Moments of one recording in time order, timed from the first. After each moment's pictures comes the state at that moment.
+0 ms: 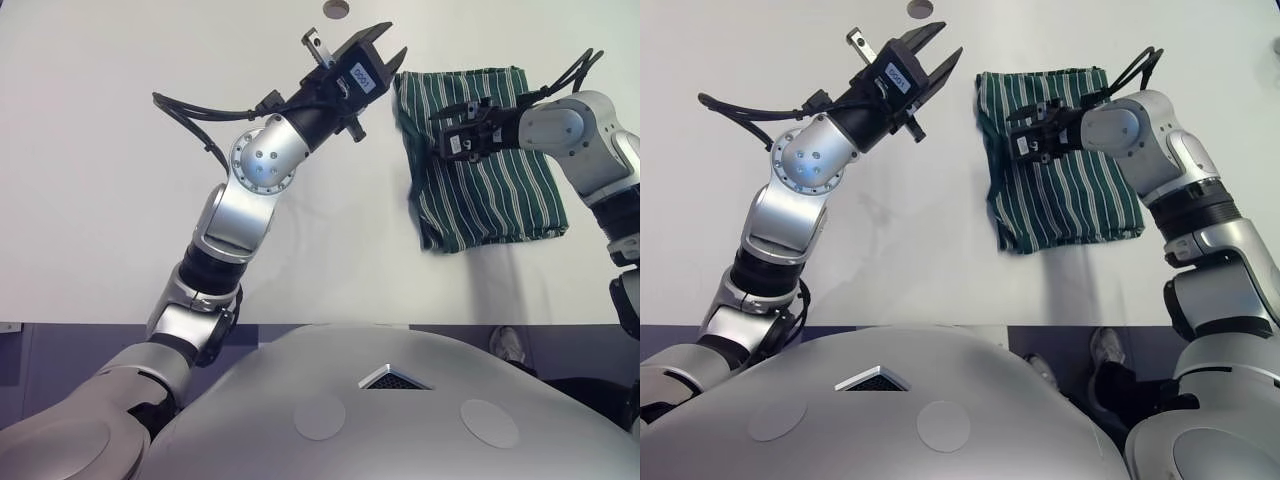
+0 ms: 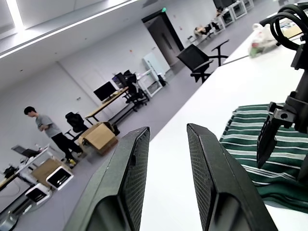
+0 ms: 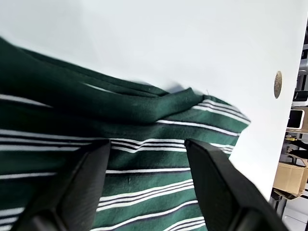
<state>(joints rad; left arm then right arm) -0.26 0.19 -0.40 -0.34 0.19 0.28 -0.36 -0.54 -0.78 0.61 0.43 -0.32 -0.35 0.85</state>
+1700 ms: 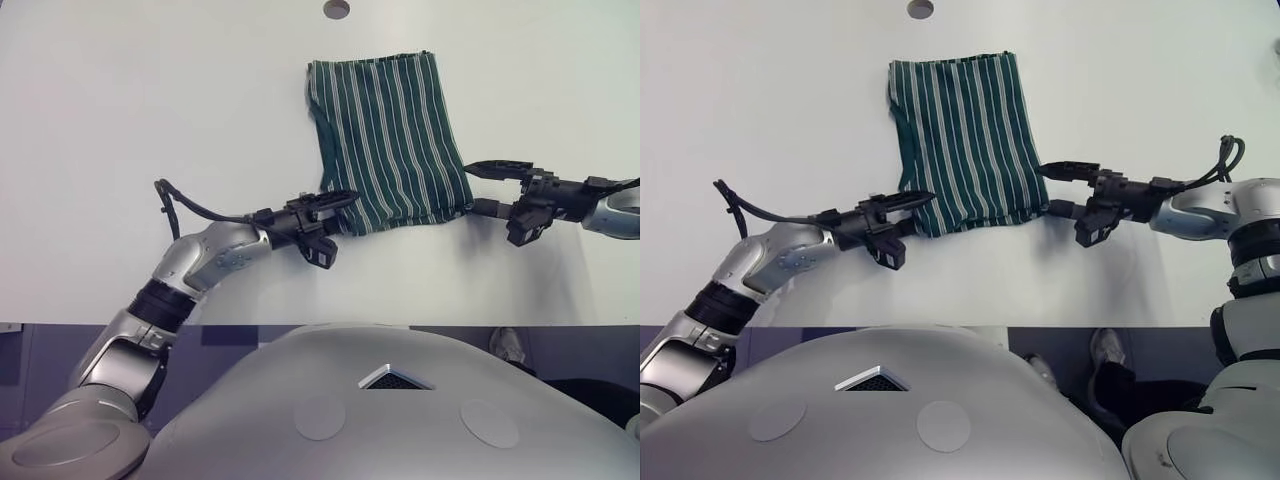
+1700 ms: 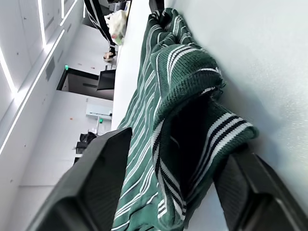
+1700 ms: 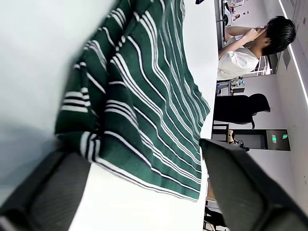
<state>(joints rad) -0.02 0.56 -0.54 0.00 0.76 -0.63 -0.32 -0.41 -1.01 0.56 0.82 -1.07 -1.39 -0.32</state>
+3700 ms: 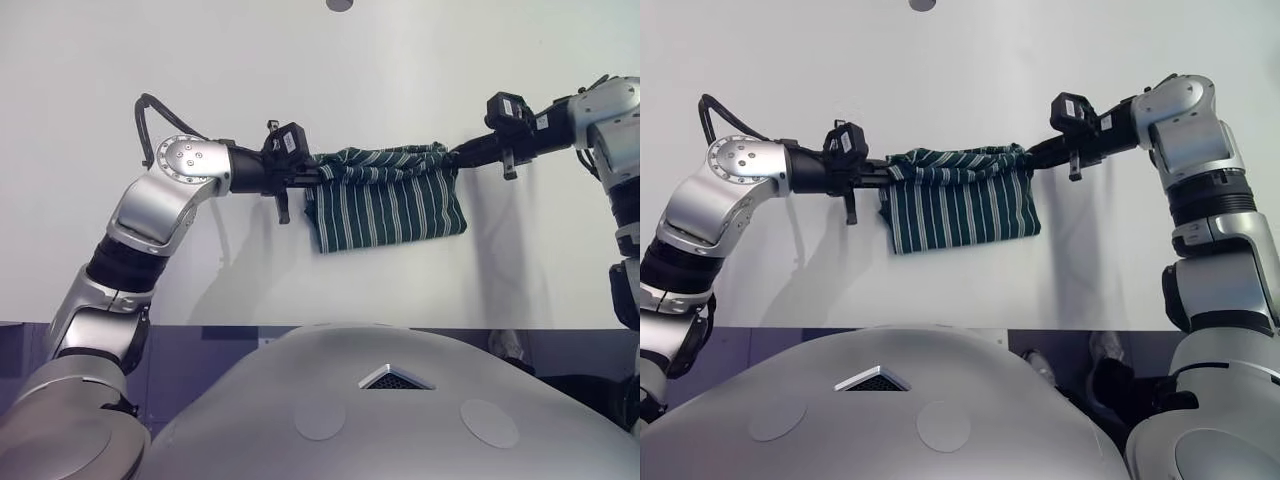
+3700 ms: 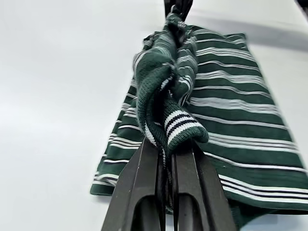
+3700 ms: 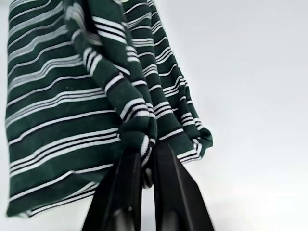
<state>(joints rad) -0.24 0.63 -0.40 -0.21 -0.31 0.49 -0.92 -0.58 -0.77 0.42 0.55 0.19 0.15 1.45</state>
